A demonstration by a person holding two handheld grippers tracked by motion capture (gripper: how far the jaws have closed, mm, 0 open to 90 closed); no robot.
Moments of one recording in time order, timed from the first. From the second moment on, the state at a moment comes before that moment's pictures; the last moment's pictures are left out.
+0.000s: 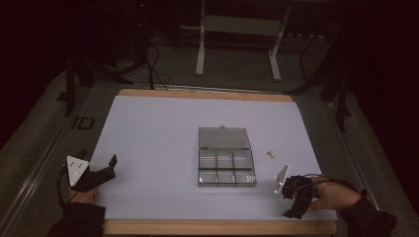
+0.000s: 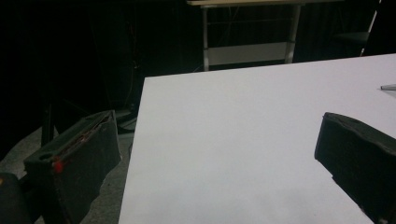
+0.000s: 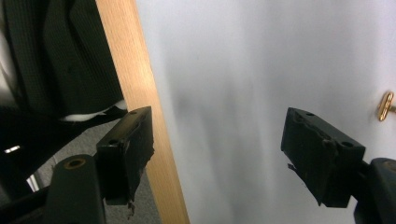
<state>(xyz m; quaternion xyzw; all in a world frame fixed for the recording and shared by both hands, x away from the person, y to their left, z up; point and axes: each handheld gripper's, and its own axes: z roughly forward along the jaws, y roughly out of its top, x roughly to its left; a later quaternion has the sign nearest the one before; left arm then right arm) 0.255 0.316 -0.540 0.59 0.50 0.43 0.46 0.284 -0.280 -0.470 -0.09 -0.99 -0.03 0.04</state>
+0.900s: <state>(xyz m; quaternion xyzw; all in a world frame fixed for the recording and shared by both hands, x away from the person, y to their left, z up) 0.256 0.315 -0.540 0.59 0.50 0.43 0.46 0.333 -0.276 -0.457 -0.13 -0.99 -0.04 -0.05</state>
